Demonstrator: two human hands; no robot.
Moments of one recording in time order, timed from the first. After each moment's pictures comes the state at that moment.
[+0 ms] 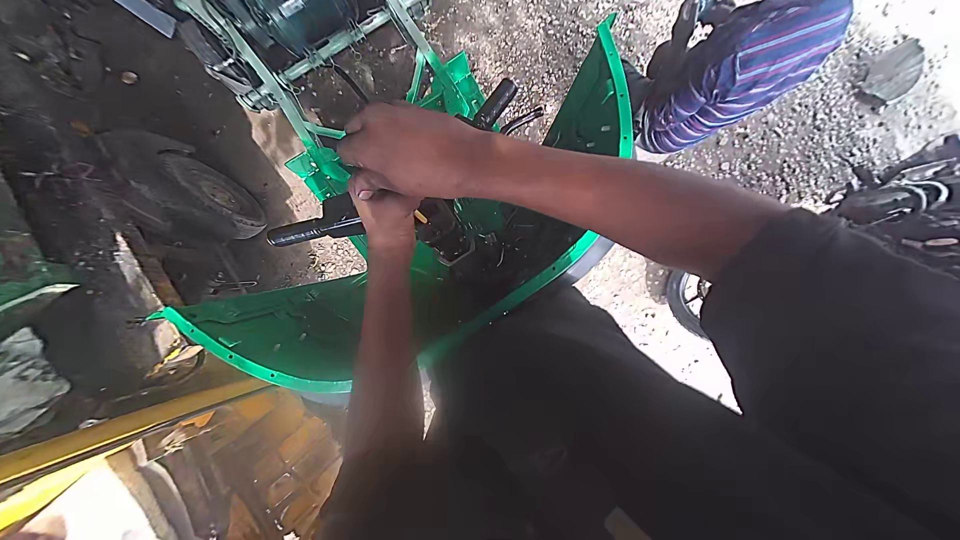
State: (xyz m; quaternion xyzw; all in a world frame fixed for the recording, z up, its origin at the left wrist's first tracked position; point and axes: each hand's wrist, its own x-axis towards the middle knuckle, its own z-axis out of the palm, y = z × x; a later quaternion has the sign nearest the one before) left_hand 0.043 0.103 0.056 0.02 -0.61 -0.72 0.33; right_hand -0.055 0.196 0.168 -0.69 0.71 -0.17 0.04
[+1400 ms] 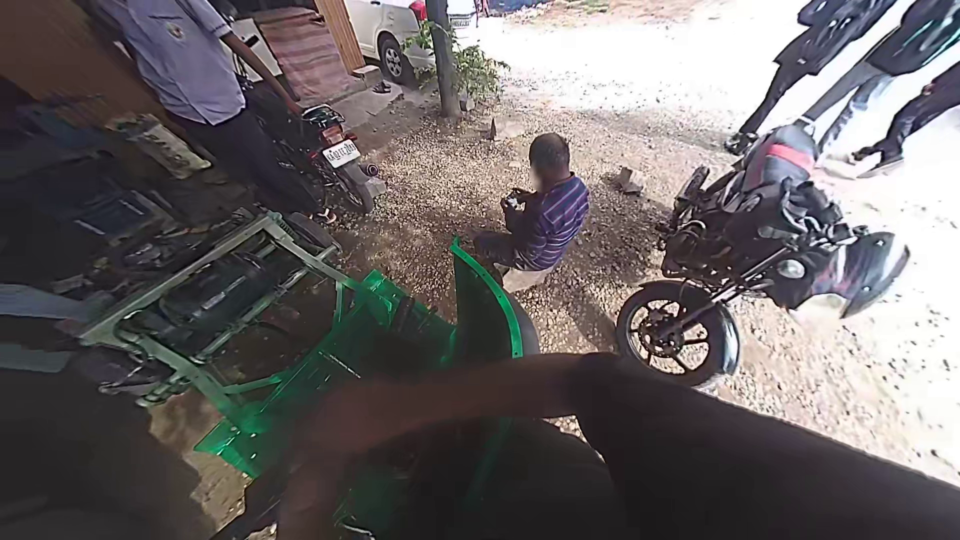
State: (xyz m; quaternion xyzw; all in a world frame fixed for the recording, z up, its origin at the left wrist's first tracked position) left_hand 0.032 0.068 0.046 -0.06 -0.54 -0.83 0.10; right_hand -0.048 0.225 0.173 -0.57 0.77 -0.27 0.09
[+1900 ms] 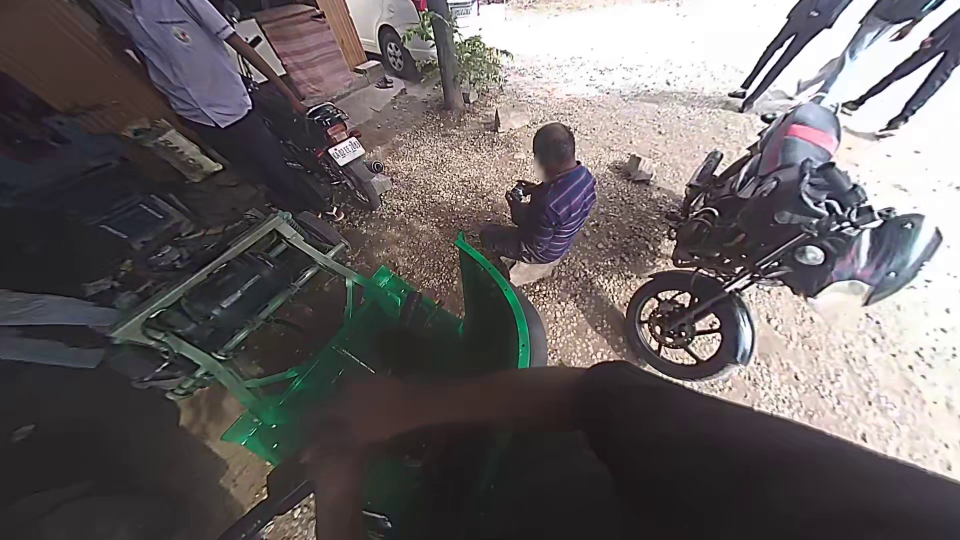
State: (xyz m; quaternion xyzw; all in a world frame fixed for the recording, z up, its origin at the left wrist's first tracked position) left_hand 0.043 0.111 0.074 0.08 -0.60 -0.76 0.23; right_hand -0.046 0.221 0.143 -0.51 0.73 -0.44 0.12
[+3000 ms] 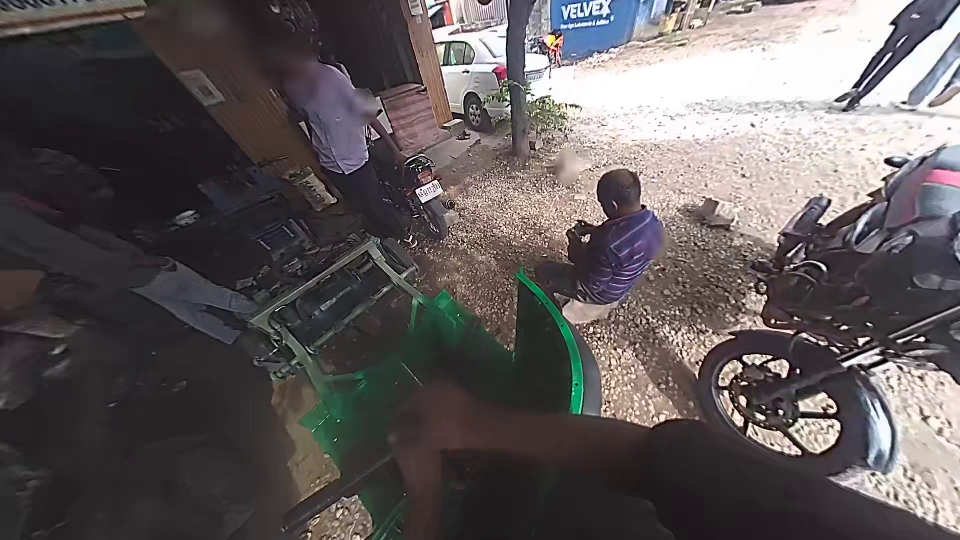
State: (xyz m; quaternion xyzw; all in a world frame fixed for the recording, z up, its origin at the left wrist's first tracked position) left_hand 0.045 0.140 0.080 0.18 -0.66 -0.65 0.32; right_hand -0.035 0.228 0.164 -0.45 0.79 -0.38 0.16
